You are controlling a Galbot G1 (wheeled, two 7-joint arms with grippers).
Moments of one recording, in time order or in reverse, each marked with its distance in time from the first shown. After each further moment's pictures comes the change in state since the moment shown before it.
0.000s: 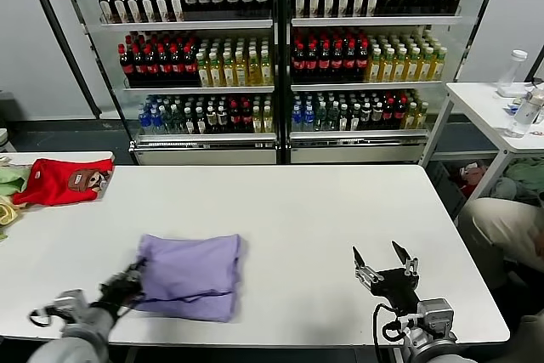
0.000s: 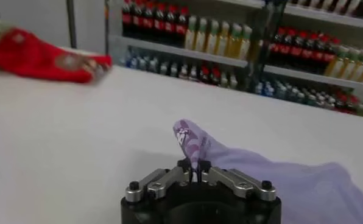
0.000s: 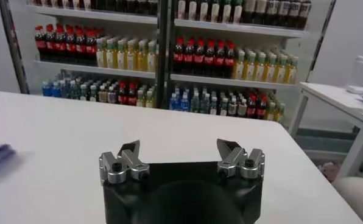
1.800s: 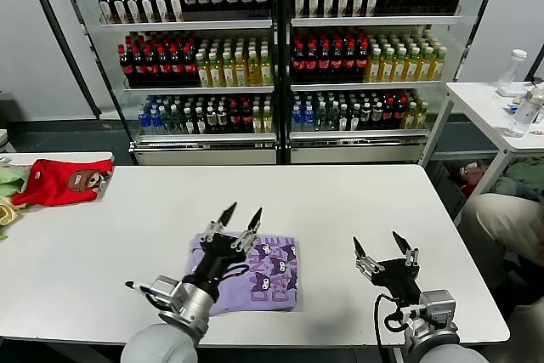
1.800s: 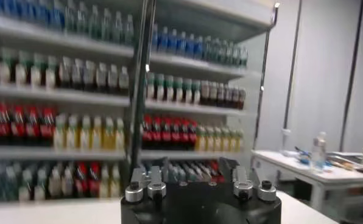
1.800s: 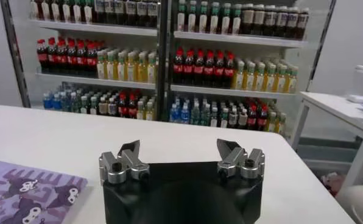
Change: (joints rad) left arm -0.152 -0.224 0.464 -0.197 0.476 -0.198 0.131; right arm 0.056 -0.010 0.005 -0.023 0.022 0.014 -0.015
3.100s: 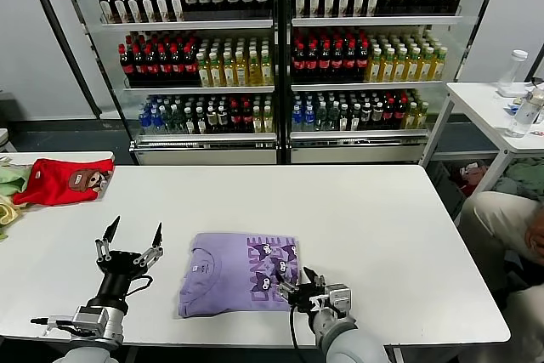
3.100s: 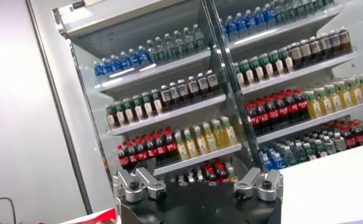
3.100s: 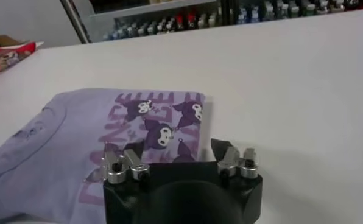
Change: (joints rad) left arm 0.157 0.036 -0.405 0.133 0.207 -0.259 0.024; right arm 0.291 0.099 -0.473 -0.256 0.294 -0.123 0.242
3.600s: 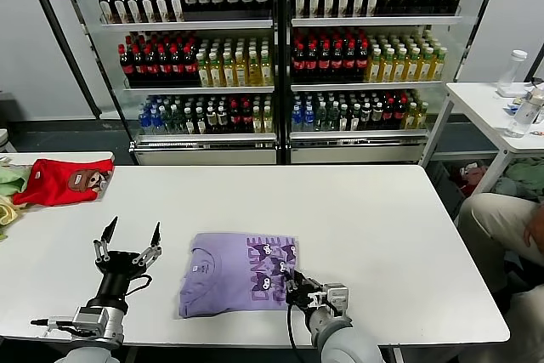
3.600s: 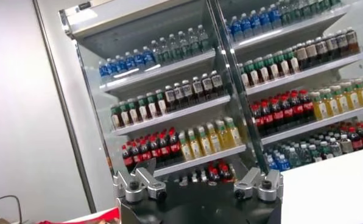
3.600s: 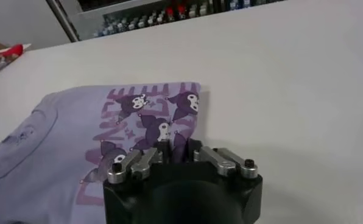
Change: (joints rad) left arm -0.004 -0.008 -0.001 0.008 0.003 -0.009 -0.015; right arm 0.018 0.024 -0.008 -0.037 0.059 0.004 0.040
